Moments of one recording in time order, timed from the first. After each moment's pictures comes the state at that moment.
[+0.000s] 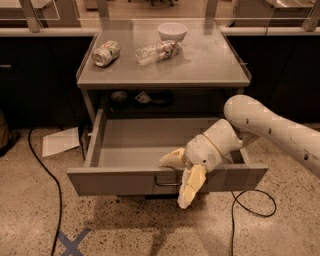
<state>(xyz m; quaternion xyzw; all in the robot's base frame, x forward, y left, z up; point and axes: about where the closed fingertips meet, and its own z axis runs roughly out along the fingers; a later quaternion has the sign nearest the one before) 0.432 -0.025 0.724 -0.61 0.61 0.49 0.15</state>
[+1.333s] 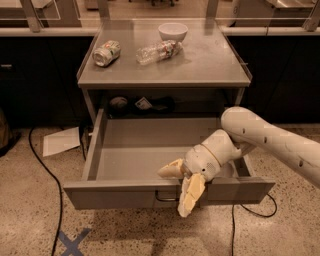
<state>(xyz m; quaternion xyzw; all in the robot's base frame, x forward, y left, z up) 0.412 -0.022 0.708 -0.59 0.60 0.53 0.13</state>
